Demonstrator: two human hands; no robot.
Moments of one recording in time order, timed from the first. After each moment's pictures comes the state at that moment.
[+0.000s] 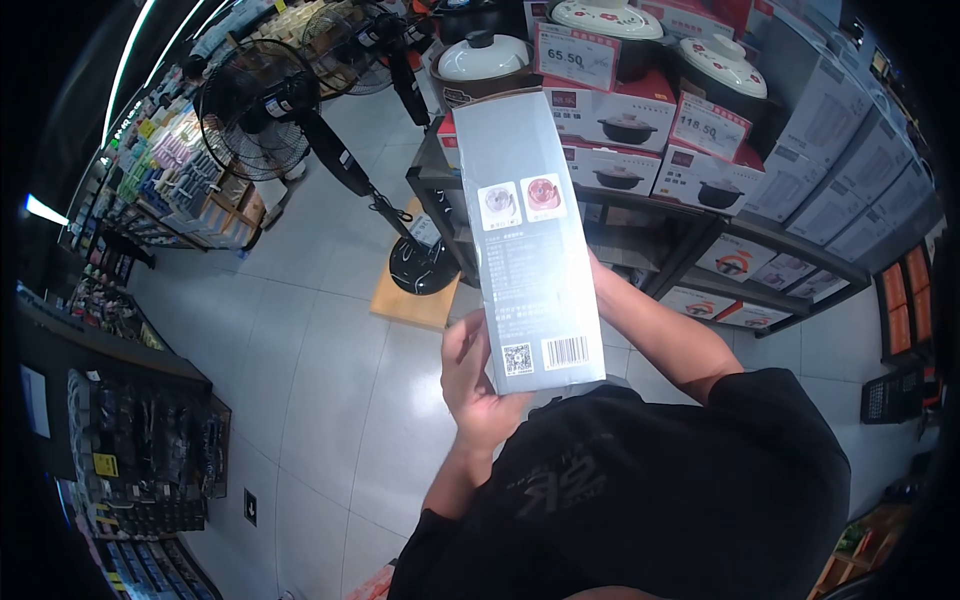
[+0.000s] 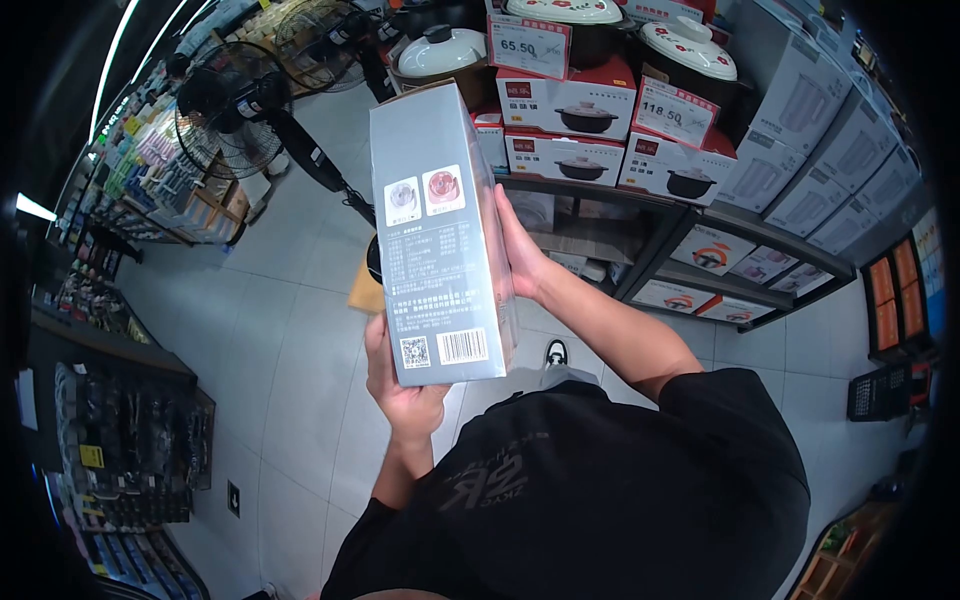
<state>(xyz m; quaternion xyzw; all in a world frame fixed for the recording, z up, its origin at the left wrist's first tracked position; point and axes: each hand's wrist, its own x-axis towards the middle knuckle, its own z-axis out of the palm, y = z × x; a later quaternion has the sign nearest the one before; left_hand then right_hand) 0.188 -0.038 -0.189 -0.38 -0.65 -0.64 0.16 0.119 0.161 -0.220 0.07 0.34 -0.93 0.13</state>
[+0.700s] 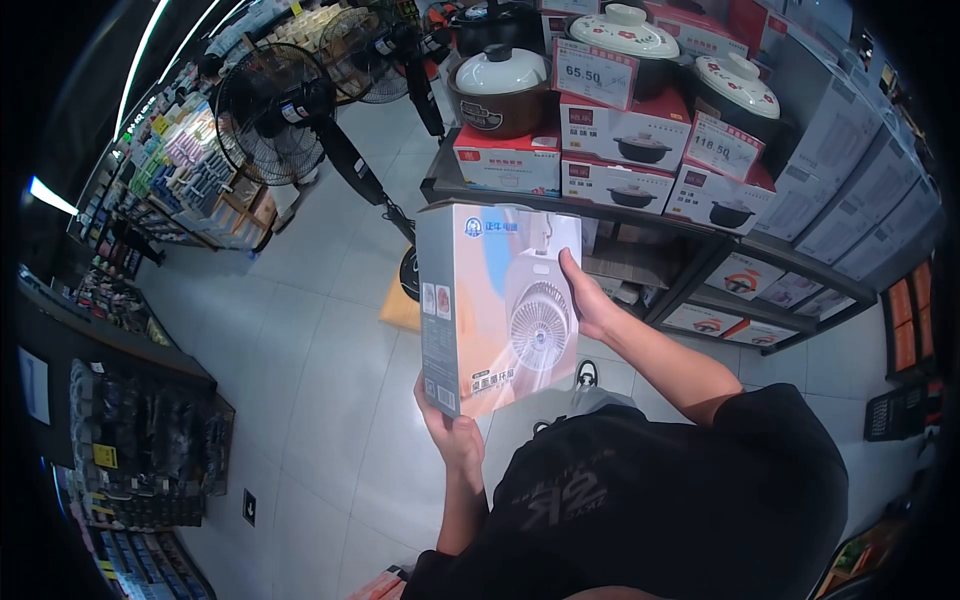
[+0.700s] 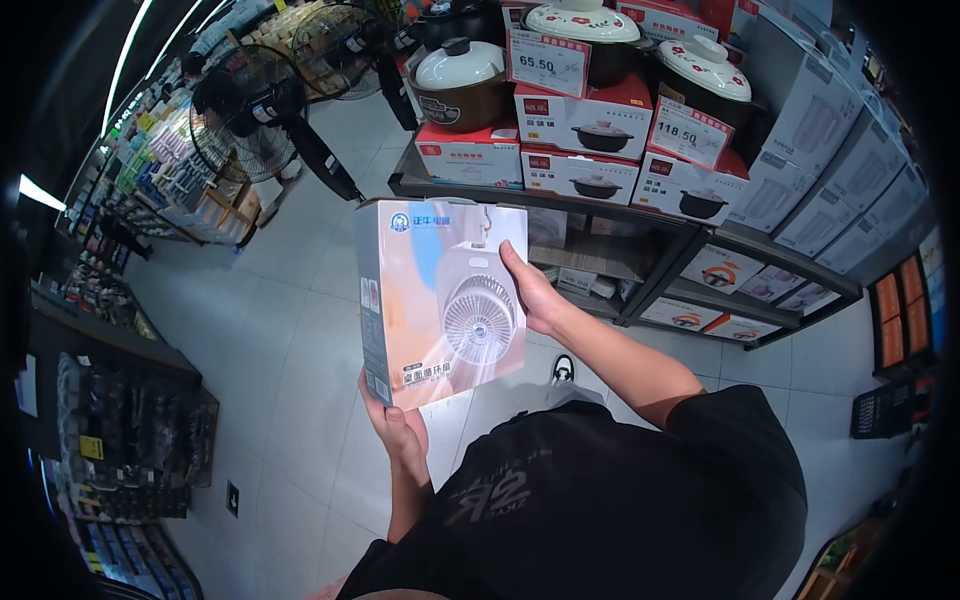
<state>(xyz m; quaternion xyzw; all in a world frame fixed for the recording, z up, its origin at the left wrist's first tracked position) 0.195 -0.086 -0.258 -0.14 -0.51 -0.85 0.05 0.130 0.160 -0.264 0.08 0.40 -0.91 0.08</state>
